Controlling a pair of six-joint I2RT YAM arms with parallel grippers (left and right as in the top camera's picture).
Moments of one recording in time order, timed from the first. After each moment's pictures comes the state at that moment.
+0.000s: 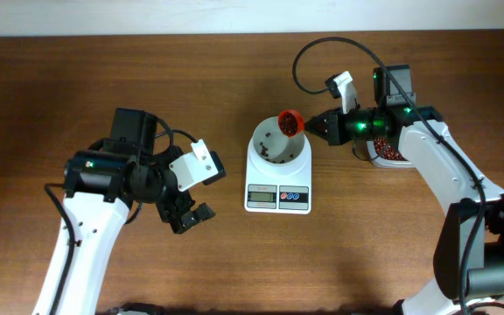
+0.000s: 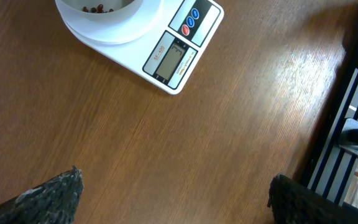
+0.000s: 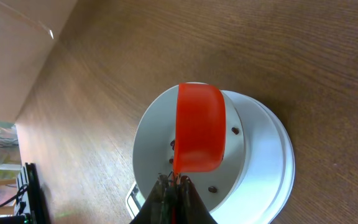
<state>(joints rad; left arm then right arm) -0.13 1.29 1.25 -1.27 0.46 0.92 0.11 1.79 1.27 -0.48 -0.85 -0.09</state>
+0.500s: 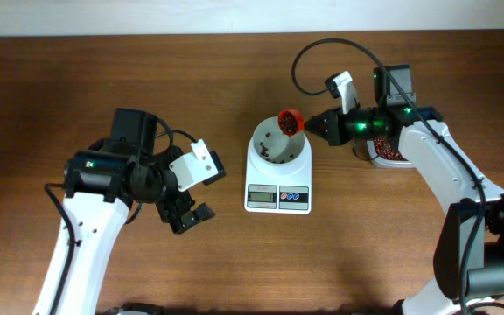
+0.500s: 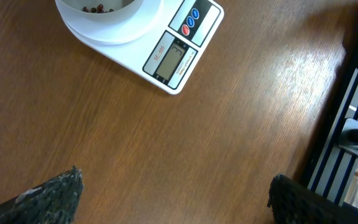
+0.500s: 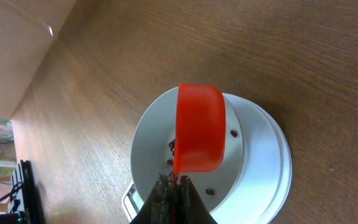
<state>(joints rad) -0.13 1.29 1.25 -1.27 0.46 0.92 0.11 1.79 1.27 -0.48 -0.85 -0.12</state>
